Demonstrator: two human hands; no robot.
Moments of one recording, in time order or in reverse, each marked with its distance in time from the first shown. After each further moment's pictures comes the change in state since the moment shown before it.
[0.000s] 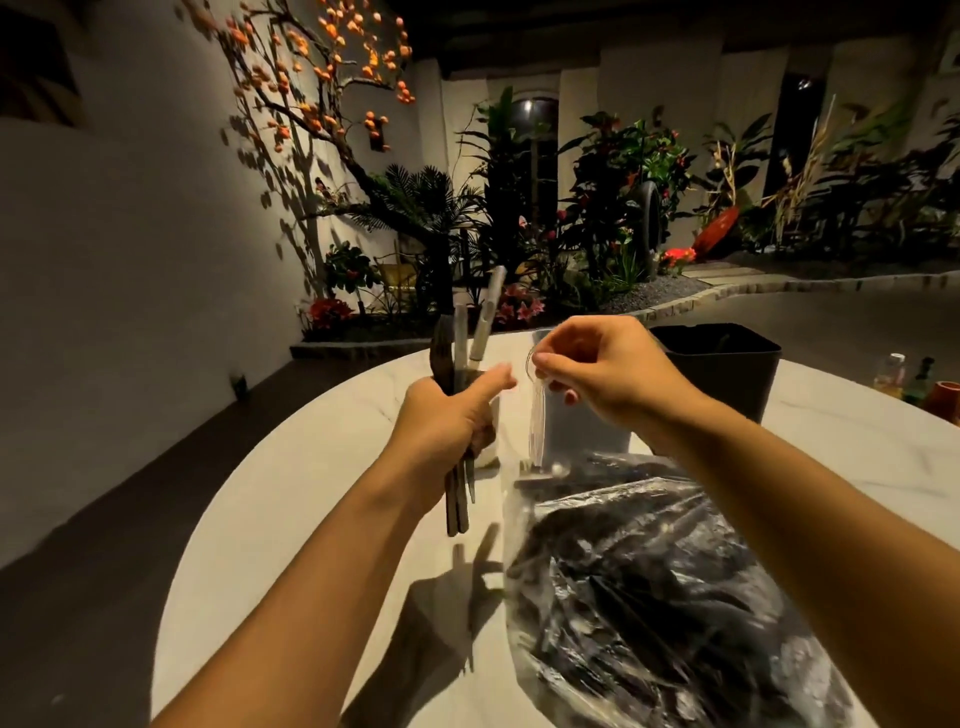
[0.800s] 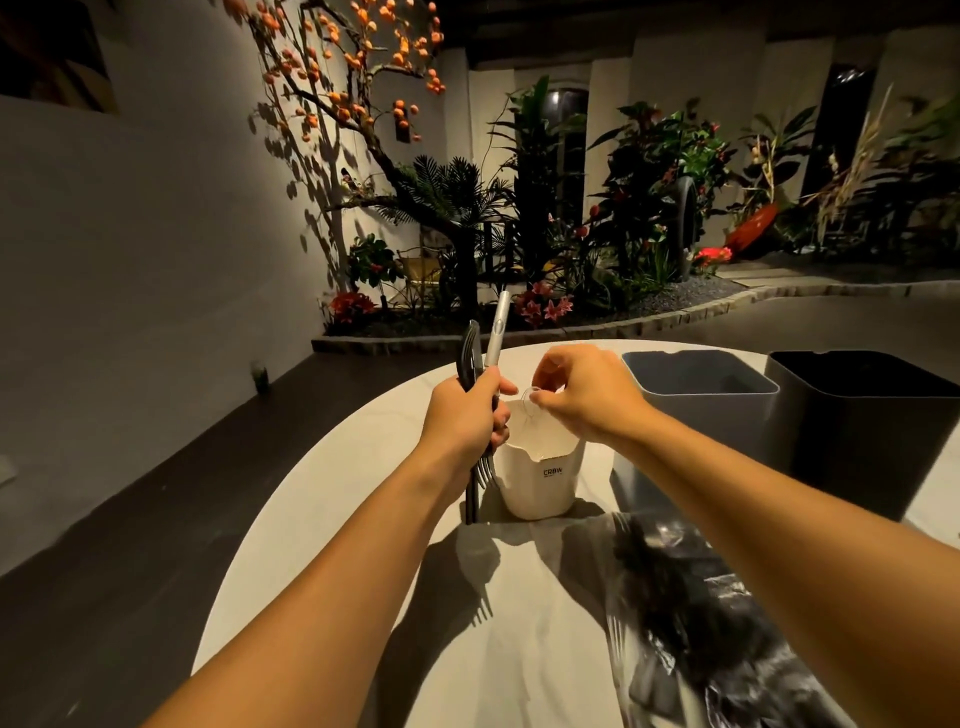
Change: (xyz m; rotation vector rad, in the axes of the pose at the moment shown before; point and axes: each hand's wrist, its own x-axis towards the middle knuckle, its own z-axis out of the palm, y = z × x) left_hand 0.105 -0.034 -0.063 0.007 0.086 -0.099; right_hand 0.121 0.052 0.104 -0.527 -0.023 0.031
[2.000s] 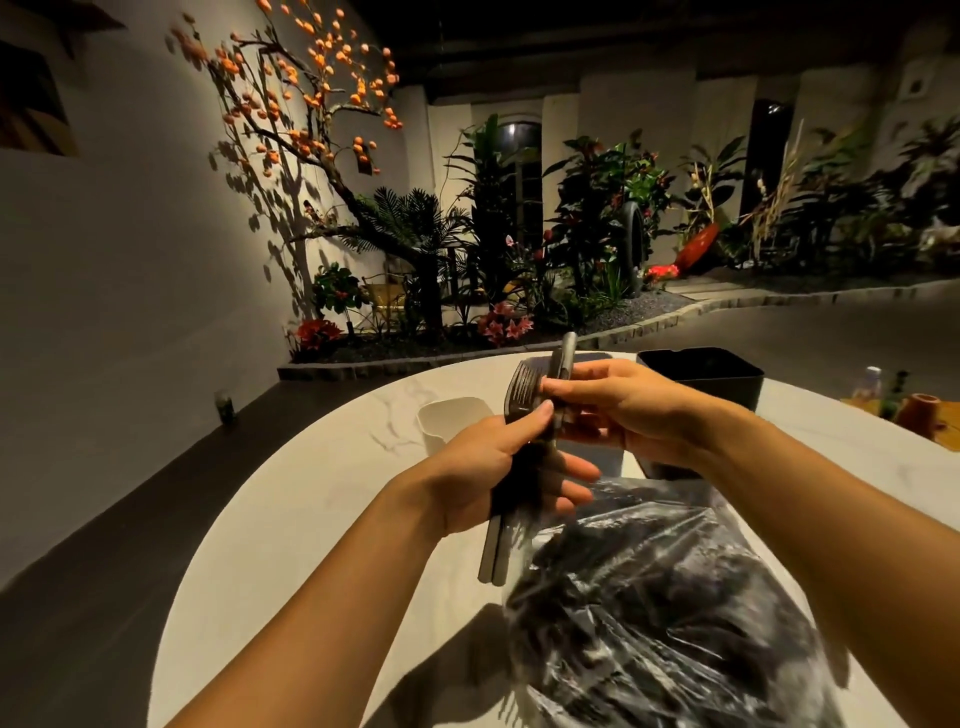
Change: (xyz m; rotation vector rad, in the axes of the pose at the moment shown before) left_hand -0.120 0.043 0.068 -0.100 -0.681 -0.202; right_hand -0.120 0.021 -0.135 1.089 -0.396 0.256
